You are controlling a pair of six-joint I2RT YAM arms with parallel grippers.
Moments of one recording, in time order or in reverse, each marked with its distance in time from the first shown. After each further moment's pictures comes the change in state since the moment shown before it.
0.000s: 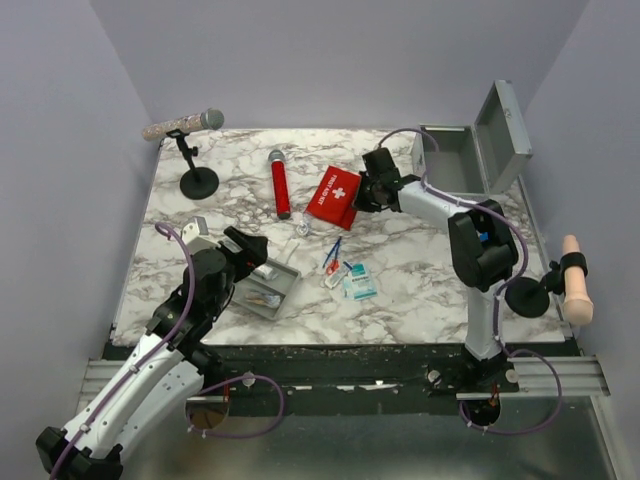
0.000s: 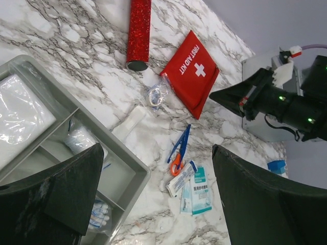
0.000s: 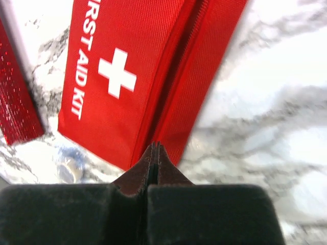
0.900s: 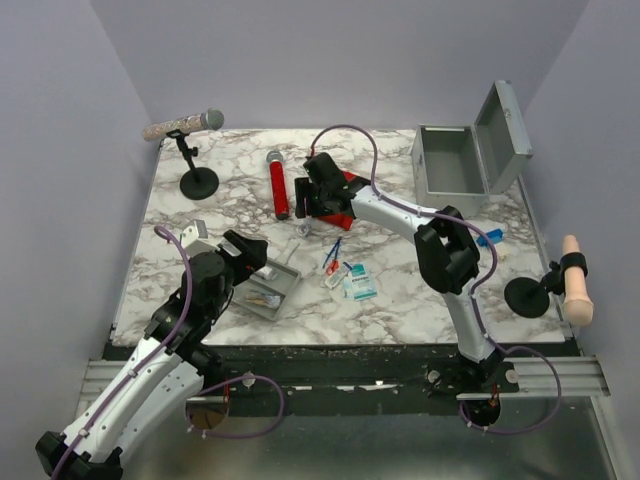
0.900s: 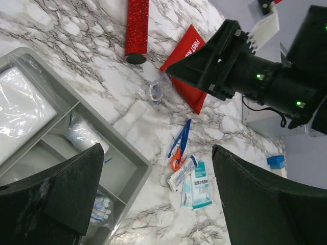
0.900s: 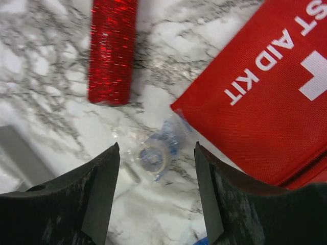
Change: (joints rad) left arm 0.000 -0.022 -0.015 -0.023 0.021 -0.009; right arm 0.263 0.064 0.237 -0.074 0.076 -0.187
